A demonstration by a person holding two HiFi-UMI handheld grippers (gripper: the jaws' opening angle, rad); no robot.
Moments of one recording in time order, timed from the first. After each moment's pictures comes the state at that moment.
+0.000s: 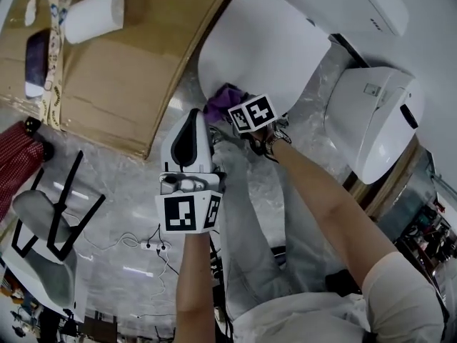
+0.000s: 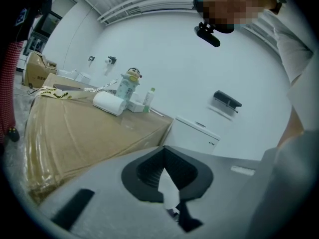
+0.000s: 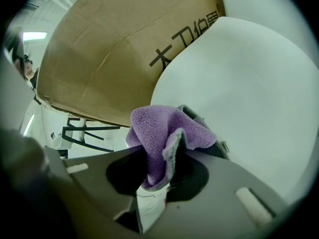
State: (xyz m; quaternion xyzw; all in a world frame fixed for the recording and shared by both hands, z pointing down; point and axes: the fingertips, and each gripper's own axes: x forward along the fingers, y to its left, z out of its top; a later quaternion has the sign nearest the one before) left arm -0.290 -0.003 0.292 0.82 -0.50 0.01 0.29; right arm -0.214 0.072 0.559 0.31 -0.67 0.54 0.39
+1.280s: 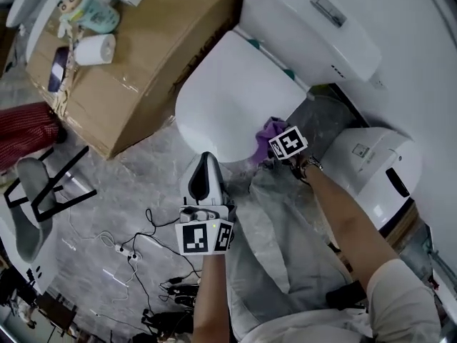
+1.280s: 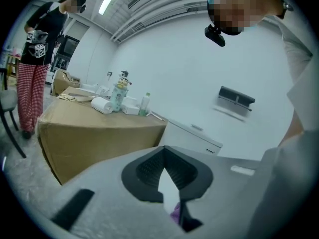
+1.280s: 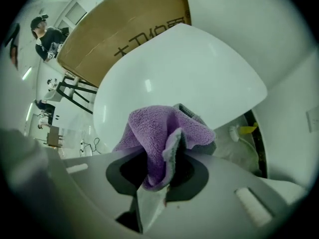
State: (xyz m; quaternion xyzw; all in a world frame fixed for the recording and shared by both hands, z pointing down) left arm -0.115 0.043 0.247 0.73 -0.63 -0.01 0.27; right arm 0.086 0.066 0.555 0.26 -0.68 0.42 0.54
